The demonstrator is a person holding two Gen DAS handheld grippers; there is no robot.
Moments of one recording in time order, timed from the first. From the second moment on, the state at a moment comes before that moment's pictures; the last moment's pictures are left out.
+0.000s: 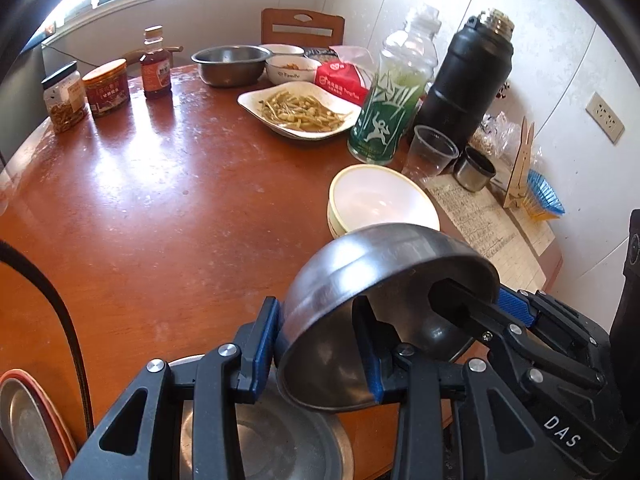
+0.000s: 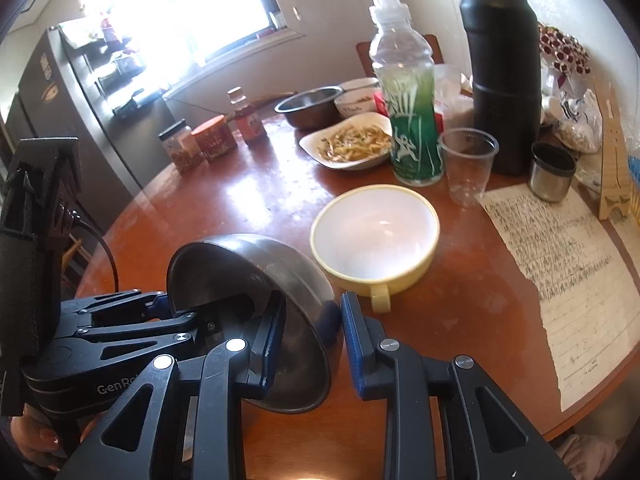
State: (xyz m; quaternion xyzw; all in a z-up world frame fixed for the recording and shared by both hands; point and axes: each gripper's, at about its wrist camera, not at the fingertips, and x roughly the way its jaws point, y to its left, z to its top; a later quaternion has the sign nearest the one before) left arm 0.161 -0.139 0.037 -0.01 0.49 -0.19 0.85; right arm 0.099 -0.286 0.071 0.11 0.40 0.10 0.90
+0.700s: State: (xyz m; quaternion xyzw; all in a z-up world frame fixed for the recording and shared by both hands) left arm 0.073 -0.046 0.077 -0.05 0.45 -0.15 0.88; right arm 0.047 -0.208 0.105 0.10 0.39 0.21 0.89
